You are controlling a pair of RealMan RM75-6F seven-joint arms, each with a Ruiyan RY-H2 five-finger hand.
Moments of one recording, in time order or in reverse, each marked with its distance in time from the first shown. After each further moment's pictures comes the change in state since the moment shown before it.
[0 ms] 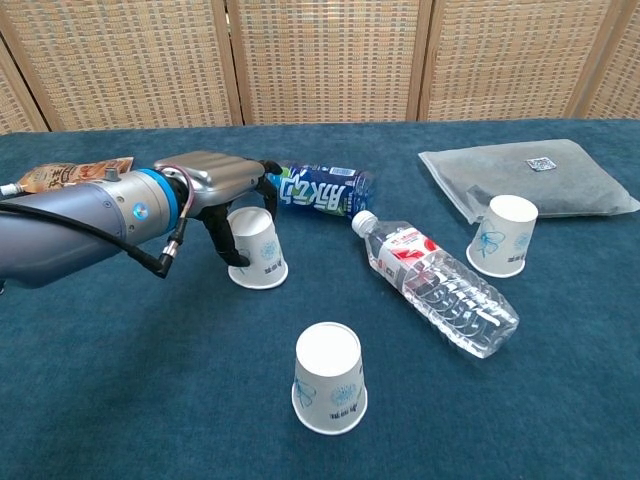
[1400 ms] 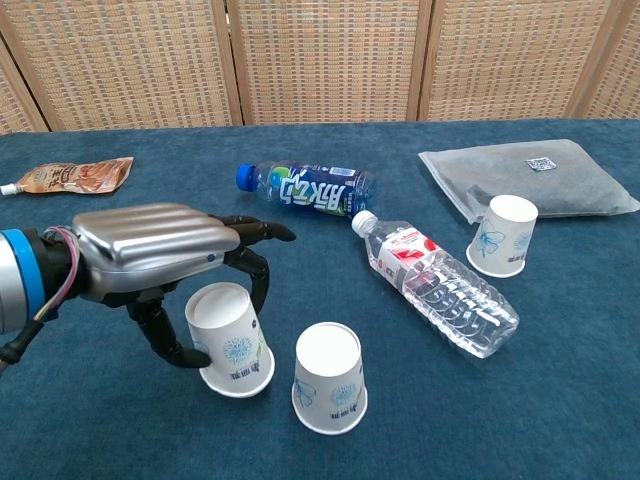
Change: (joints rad) left arm 0.152 0.241 0.243 -0.430 0.400 0.028 -0.101; right arm -0.015 0.010 -0.006 -0.024 -0.031 0.041 -0.012
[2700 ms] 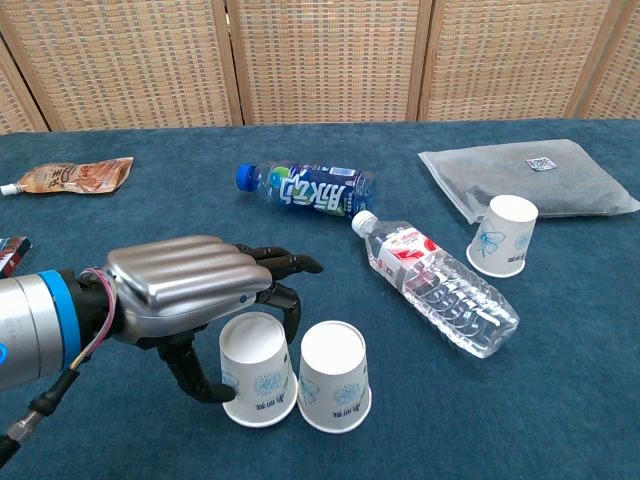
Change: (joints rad) left arm 0.000 -0.094 0.011 0.018 -0.021 0.009 0.096; right arm -0.001 0.013 -0.007 -0.005 -0.018 0.000 0.030
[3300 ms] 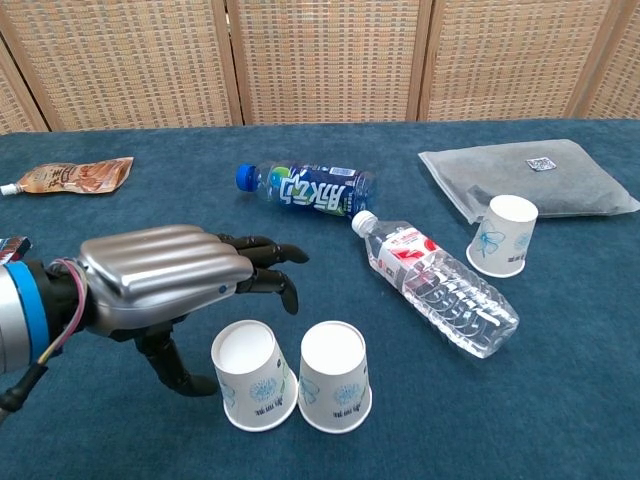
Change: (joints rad) left arm 0.026 0.052 0.014 -0.043 0.037 0.033 -0.008; right arm -0.003 0.006 -0.003 -0.008 -0.005 0.004 -0.001
